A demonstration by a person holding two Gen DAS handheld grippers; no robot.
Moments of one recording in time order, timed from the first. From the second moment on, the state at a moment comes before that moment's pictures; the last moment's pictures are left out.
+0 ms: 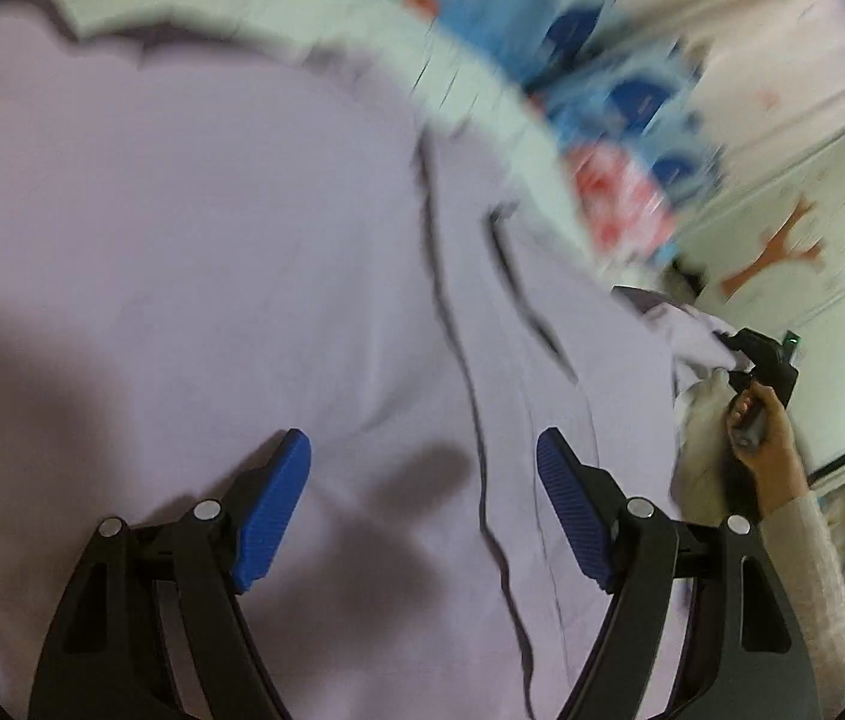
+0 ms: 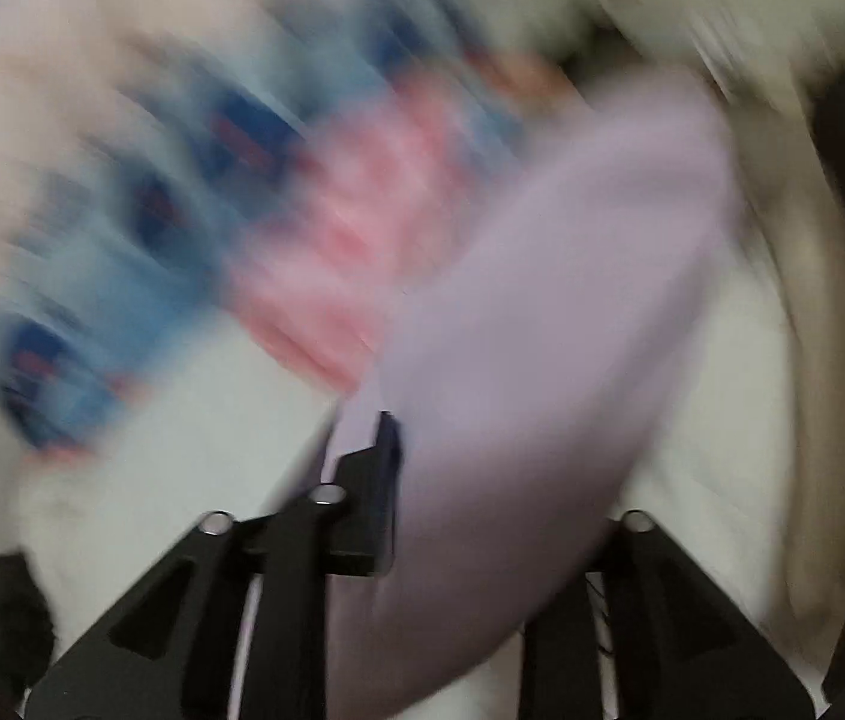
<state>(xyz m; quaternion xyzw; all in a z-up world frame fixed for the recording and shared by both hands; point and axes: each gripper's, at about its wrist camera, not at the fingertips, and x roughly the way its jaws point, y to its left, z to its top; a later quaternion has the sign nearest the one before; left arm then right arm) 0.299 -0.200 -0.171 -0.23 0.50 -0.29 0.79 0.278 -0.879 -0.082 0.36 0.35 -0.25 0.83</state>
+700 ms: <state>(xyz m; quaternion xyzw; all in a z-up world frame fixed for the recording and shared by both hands) 0.090 0.086 -0.114 -0.25 0.56 -0.22 0.76 -0.024 -0.622 -0.151 0.39 0.52 0.21 0.73</state>
